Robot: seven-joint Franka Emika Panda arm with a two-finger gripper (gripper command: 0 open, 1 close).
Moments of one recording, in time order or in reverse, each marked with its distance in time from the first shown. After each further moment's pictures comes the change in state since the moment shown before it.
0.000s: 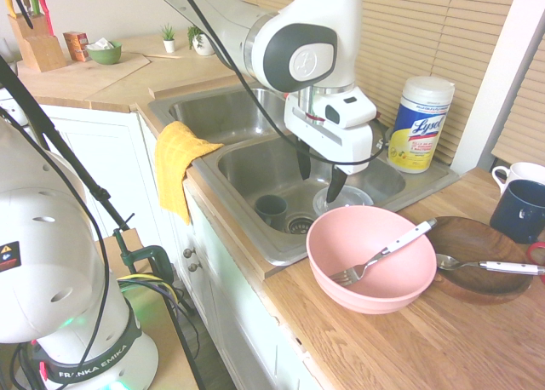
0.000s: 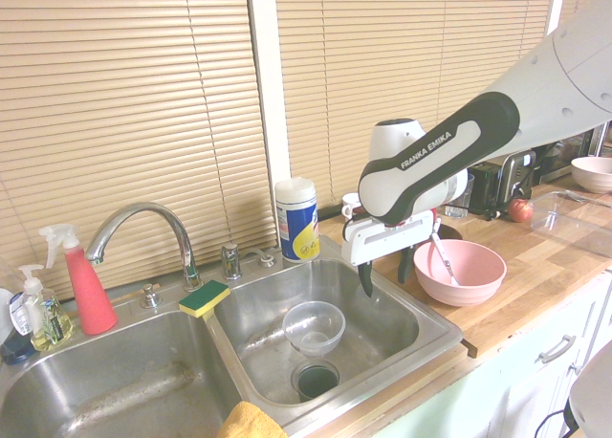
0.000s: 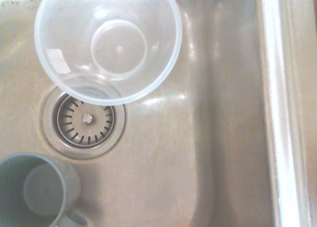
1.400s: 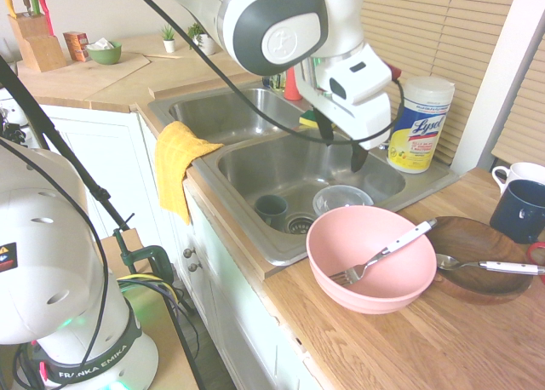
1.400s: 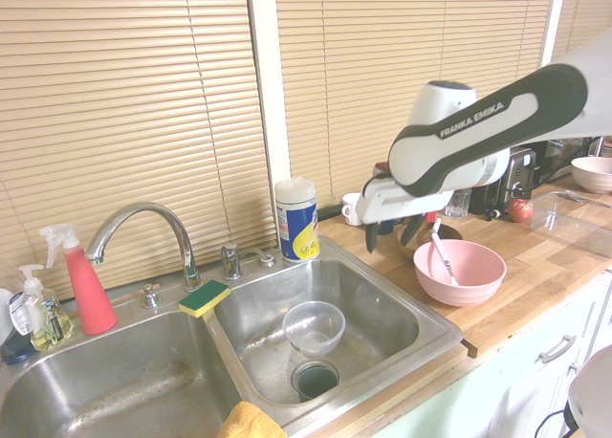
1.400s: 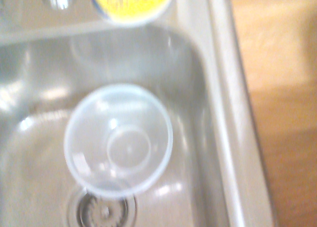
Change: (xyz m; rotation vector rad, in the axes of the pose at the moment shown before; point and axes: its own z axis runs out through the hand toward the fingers) arm 0.016 0.040 -0.079 0.287 0.158 0.083
